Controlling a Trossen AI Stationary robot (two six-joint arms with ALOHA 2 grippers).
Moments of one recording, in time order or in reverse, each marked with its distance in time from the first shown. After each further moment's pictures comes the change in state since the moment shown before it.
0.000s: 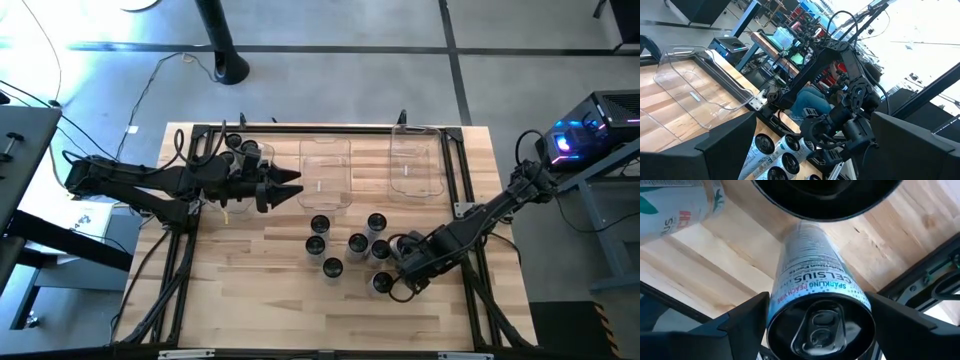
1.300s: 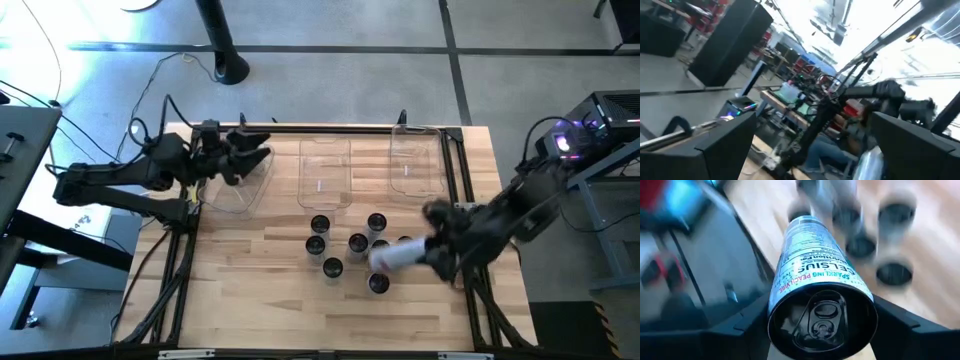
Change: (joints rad) left arm 0.126 -0.217 0.001 -0.004 -0.053 0.177; right arm 0.079 -0.012 0.820 -0.240 0.402 -0.048
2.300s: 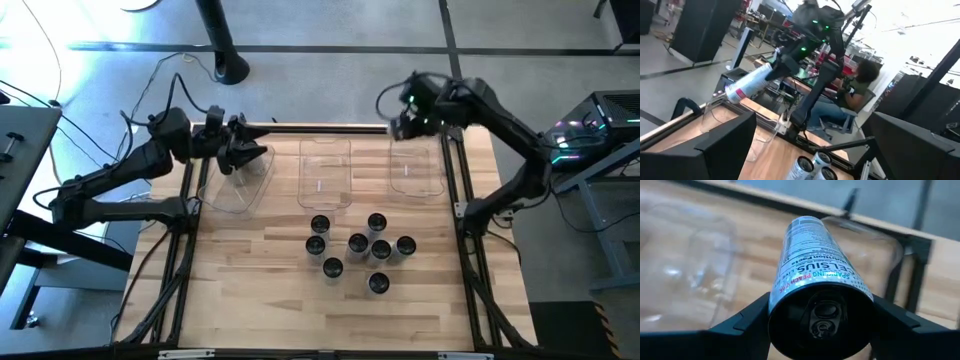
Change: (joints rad) left arm 0.407 -0.023 -0.001 -0.172 0.593 0.066; right arm -1.193 0.026 -0.176 -0.001 0.026 -0.624
